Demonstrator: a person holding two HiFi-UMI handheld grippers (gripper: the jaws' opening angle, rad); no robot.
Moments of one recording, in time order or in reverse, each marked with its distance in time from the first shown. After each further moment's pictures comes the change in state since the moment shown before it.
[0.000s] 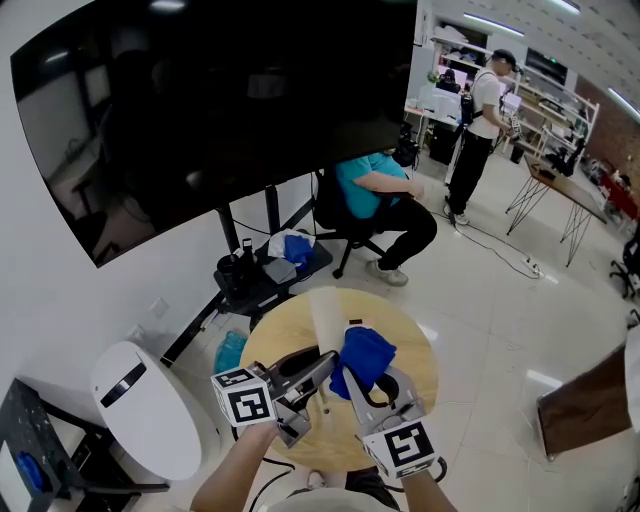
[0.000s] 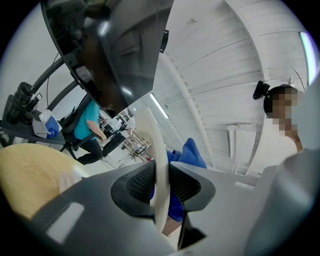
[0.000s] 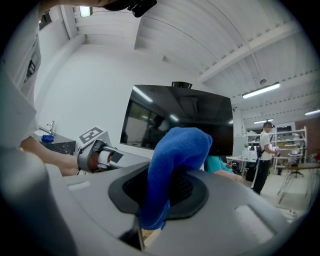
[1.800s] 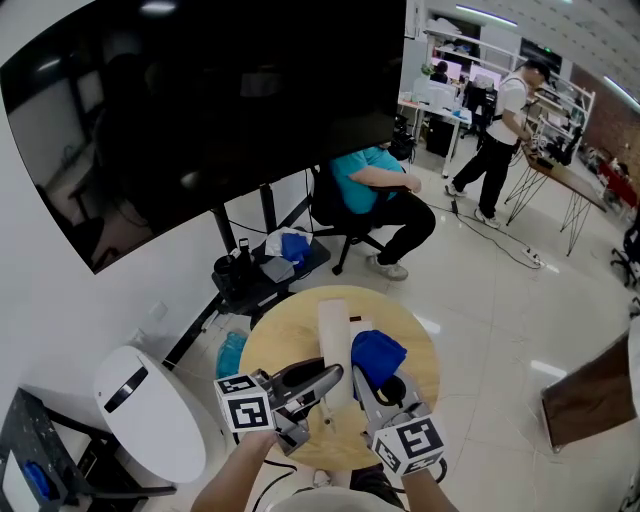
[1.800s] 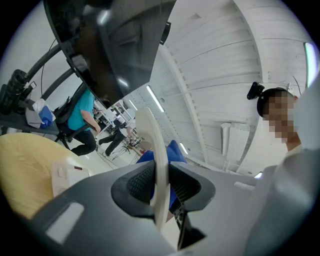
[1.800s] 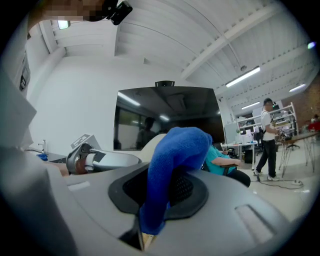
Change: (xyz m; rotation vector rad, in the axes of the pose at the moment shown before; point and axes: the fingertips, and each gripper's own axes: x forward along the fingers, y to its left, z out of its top) left arm 0.003 -0.012 -0.024 -0.030 0.078 -0.079; right arm -0.010 -0.022 -0.030 0.200 -0.014 -0.061
